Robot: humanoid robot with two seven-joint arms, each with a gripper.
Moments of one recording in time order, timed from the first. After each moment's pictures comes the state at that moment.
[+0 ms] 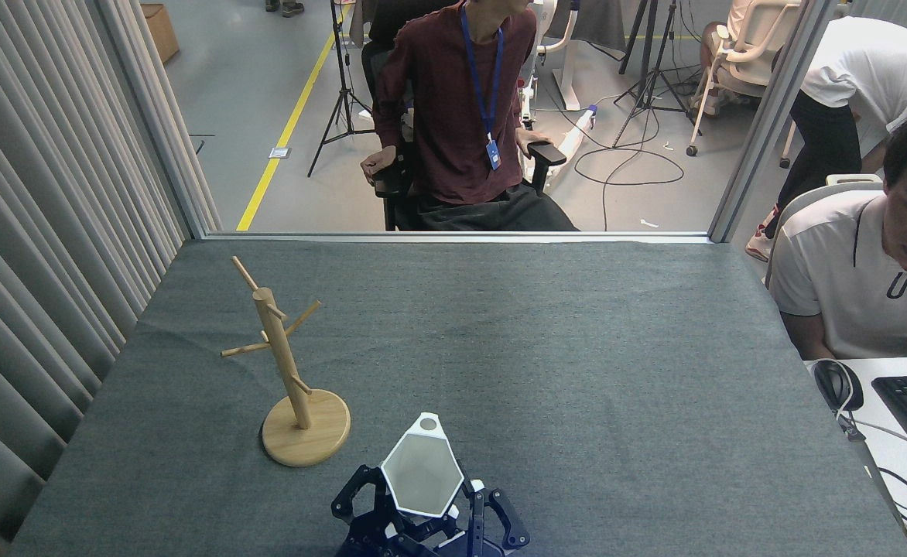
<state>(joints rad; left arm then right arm) 0.07 -0.05 -0.32 -1.47 -1.81 -0.17 0.35 0.18 0.20 0.48 -1.56 1.76 -0.03 -0.36</state>
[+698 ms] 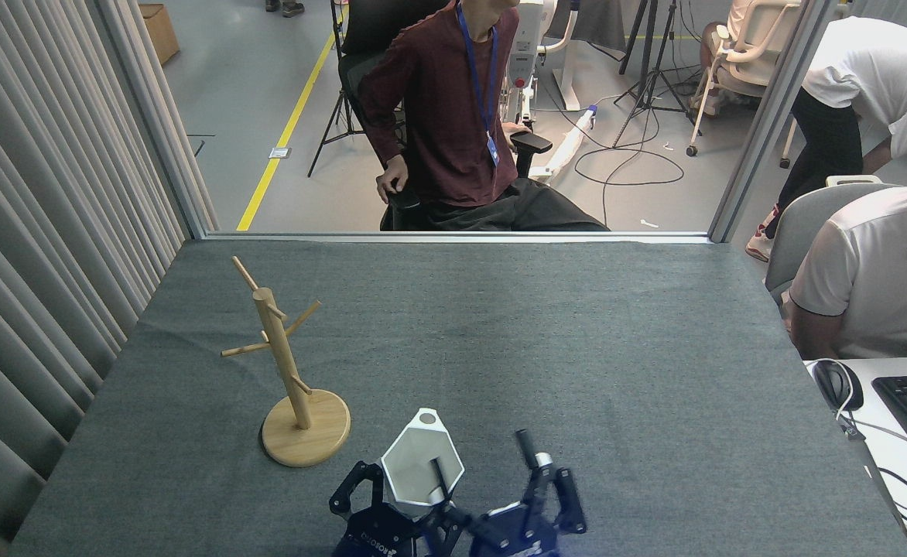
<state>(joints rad) 0.06 -0.04 -0.32 -1.47 -1.81 -0.15 0.35 0.20 0.19 0.39 -1.73 1.66 0.03 -0.43</state>
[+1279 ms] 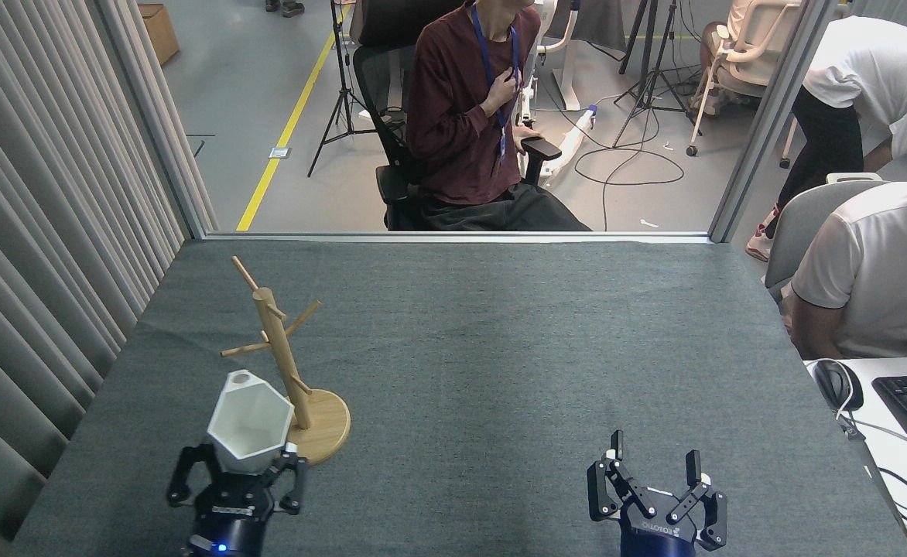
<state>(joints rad) 0.05 -0.03 0.06 -1.48 -1.81 0.07 0.35 0.11 0.13 0.07 -1.52 1.43 0.23 -0.35</state>
